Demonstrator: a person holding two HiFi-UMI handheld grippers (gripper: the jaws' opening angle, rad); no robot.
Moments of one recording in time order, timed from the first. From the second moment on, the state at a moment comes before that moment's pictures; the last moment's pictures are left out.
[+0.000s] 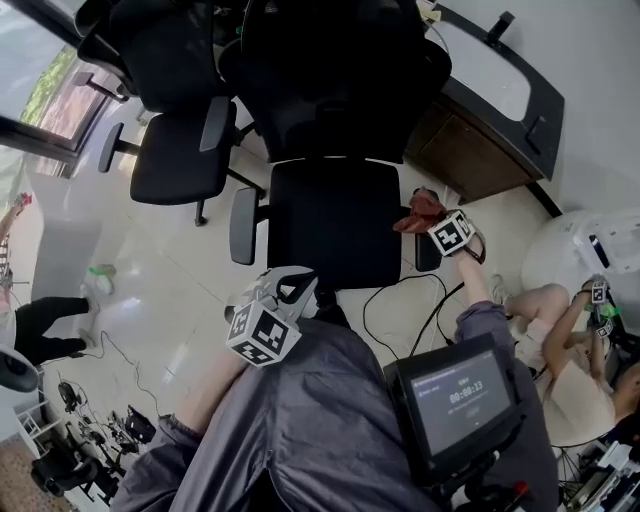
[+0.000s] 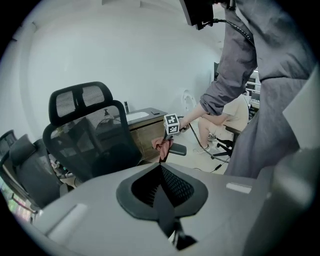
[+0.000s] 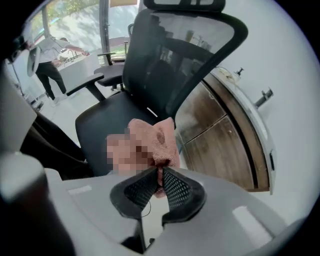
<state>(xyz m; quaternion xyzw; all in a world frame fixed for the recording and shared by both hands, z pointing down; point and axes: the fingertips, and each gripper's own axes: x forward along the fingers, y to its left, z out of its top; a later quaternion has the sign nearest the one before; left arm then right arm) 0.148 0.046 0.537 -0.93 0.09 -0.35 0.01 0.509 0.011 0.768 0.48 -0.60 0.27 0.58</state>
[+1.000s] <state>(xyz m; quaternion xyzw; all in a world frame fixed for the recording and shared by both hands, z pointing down) 0.154 0.064 0.529 -0.94 0.08 -0.33 0.01 0.433 0.096 0.781 0.45 -0.66 0.27 0.54</state>
